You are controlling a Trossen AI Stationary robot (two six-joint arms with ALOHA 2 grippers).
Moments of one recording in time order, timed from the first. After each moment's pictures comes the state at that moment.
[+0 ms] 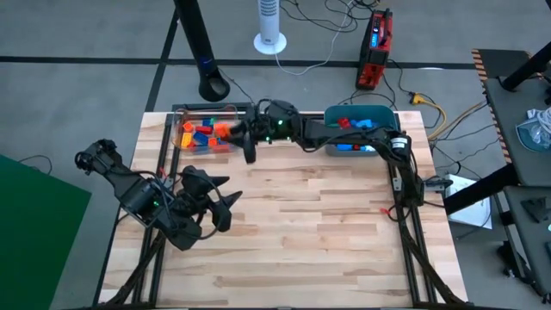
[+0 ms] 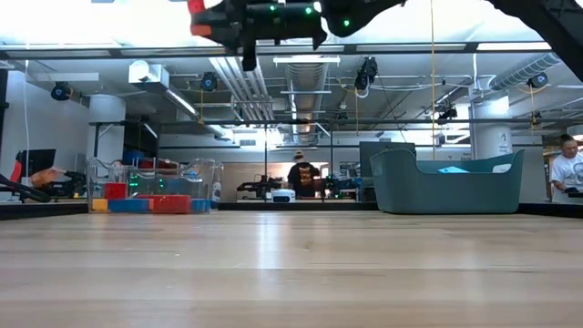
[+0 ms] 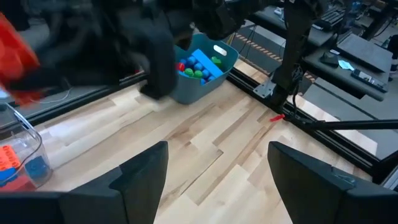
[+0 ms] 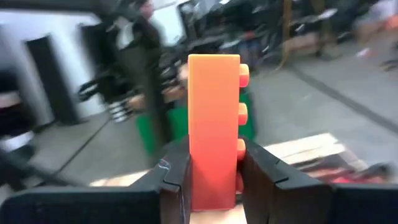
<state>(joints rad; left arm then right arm) -0.64 1.41 1.61 -1.14 -1.03 -1.16 -0.24 2.08 1.80 0.28 -0.33 0.23</state>
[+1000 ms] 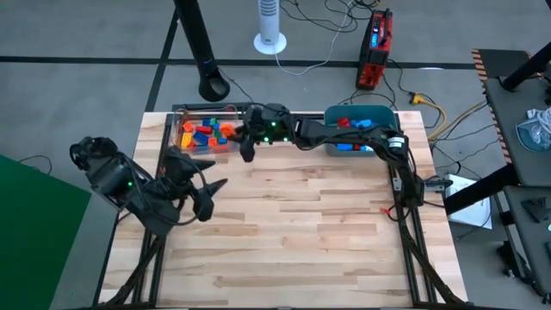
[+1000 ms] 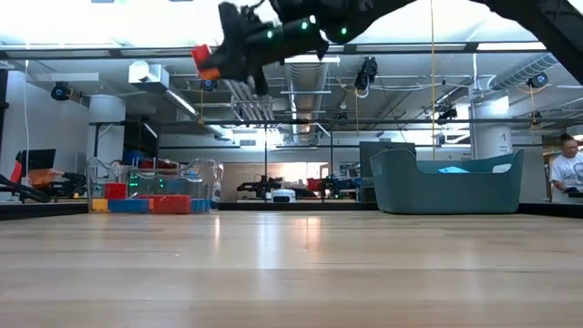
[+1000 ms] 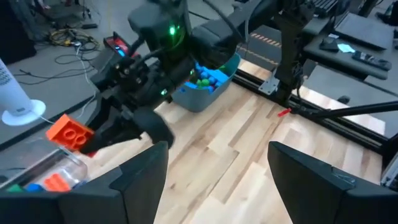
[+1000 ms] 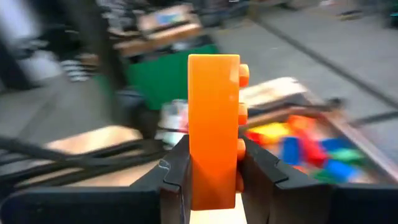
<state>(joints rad) -0.65 1.43 1.91 -1.43 -1.00 -1.03 -0.26 2.10 1.80 0.08 -0.18 0.18</state>
